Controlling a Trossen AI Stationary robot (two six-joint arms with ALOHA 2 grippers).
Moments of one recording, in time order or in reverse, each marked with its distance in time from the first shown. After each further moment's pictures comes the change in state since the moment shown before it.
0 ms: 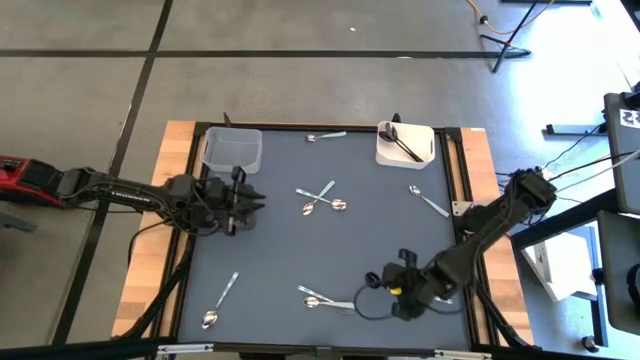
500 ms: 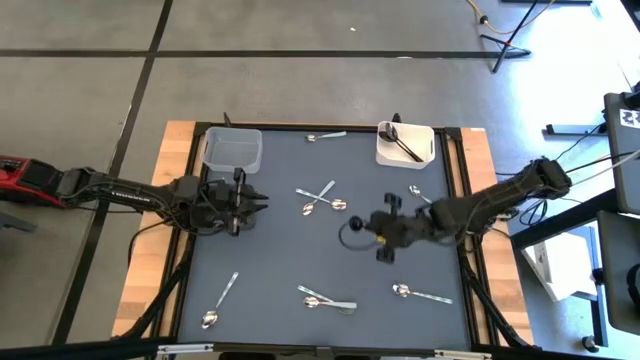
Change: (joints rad) left arm 0.000 0.000 0.000 -0.114 -0.051 0.050; right arm -0.425 -0.216 0.000 -0.009 0.120 -0.600
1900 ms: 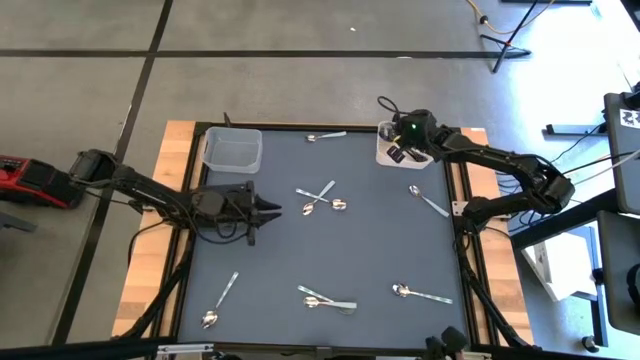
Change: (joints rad) left arm -0.156 0.404 0.040 0.176 -0.286 -0.220; right arm -1.081 -0.024 -0.234 0.396 -0.127 -0.586
